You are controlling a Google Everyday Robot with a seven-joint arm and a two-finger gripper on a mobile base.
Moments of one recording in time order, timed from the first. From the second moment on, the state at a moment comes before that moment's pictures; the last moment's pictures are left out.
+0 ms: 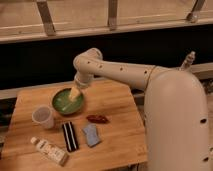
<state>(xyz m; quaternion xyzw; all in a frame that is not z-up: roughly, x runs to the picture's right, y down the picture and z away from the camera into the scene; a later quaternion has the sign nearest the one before) -0.141 0.021 0.801 -0.32 -0.04 0.35 0.88</state>
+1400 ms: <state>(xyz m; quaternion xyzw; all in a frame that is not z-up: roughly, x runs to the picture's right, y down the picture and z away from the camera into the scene) -0.204 0.167 0.748 -0.38 -0.07 0.32 0.87</state>
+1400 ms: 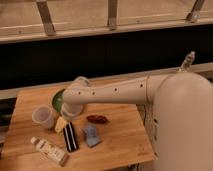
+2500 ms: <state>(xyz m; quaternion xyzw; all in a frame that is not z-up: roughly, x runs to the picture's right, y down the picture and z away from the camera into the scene) -0.286 0.275 0.665 -0.37 -0.11 0.21 0.90</state>
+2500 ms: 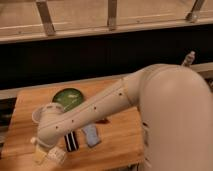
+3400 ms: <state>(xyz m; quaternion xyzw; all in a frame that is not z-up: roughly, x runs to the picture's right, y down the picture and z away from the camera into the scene) -0.302 0.302 0.751 -0.40 -0.04 0.19 0.89</state>
